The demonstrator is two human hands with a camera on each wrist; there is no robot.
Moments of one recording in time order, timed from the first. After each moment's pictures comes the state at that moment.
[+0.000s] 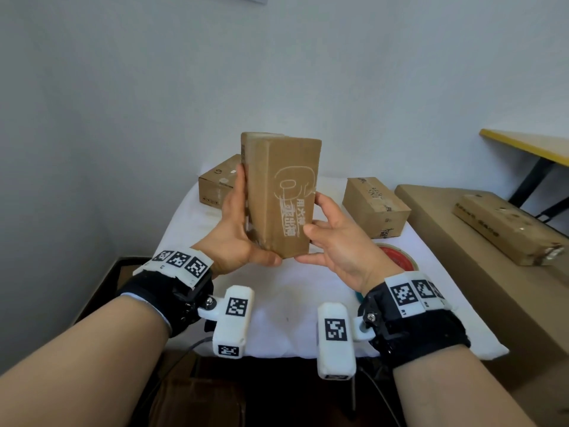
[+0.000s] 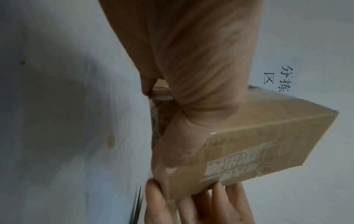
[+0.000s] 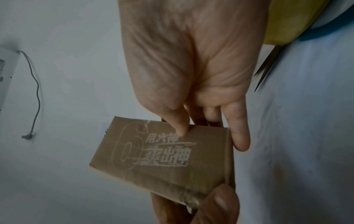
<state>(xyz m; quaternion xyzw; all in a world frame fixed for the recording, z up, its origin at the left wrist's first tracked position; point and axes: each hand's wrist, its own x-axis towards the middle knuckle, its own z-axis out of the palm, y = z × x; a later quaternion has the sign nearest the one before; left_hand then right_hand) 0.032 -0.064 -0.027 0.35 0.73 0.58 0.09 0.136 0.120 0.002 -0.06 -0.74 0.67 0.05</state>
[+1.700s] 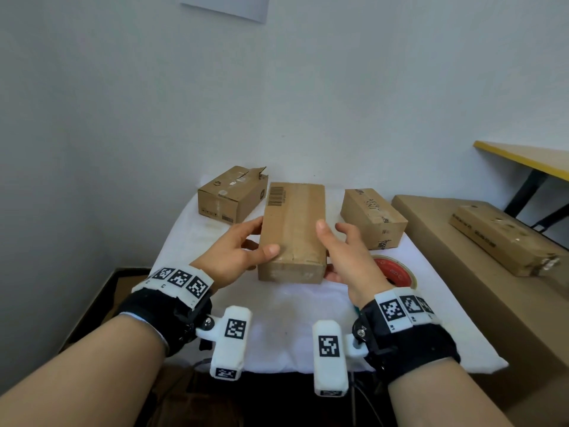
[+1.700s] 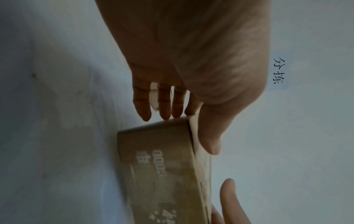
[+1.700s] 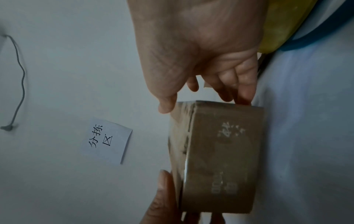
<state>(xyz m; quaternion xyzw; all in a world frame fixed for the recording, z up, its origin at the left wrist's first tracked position) 0.042 -0.065 -0.020 0.31 0.73 0.58 0.16 0.129 0.133 -0.017 -0.26 -0.73 0.62 0.13</state>
